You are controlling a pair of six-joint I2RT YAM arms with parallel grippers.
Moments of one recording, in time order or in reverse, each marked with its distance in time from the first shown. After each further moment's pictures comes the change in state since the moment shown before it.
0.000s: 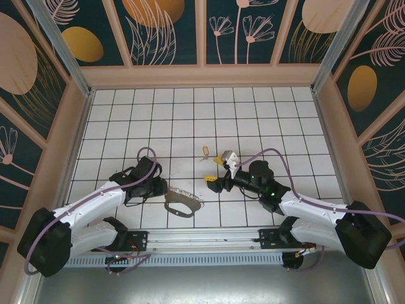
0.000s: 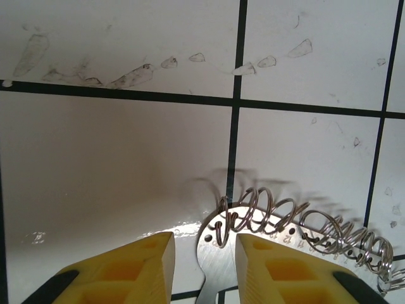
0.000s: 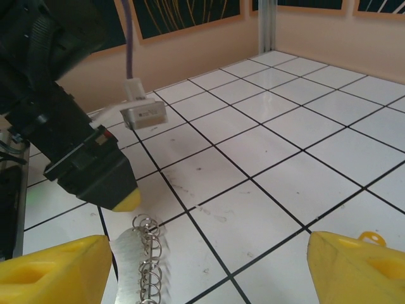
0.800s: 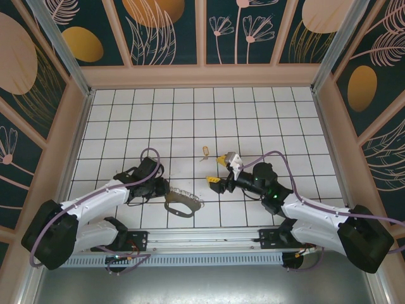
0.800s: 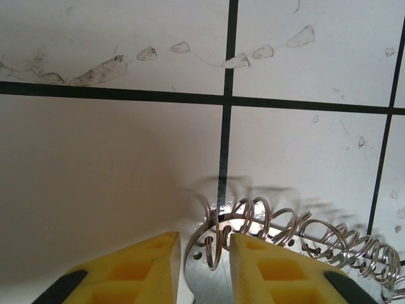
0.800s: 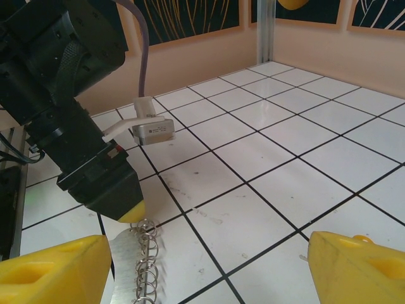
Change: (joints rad) left arm 0.000 0.066 -0.024 0.084 0.042 0.002; right arm -0.020 -0.043 -0.043 0.029 -0.014 -0.019
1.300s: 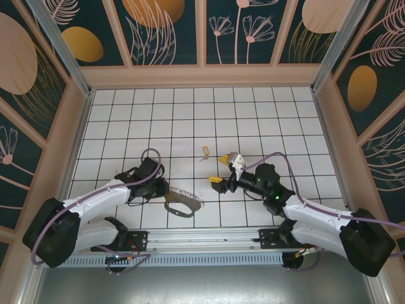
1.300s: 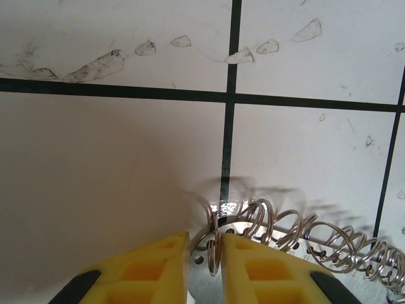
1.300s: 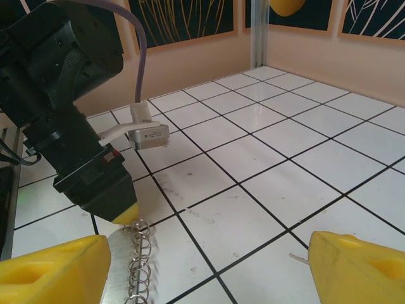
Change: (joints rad) left arm 0.000 0.016 -0.006 0.016 0.003 0.000; right arm -0.018 -0.035 -0.020 0.000 0.000 -0.011
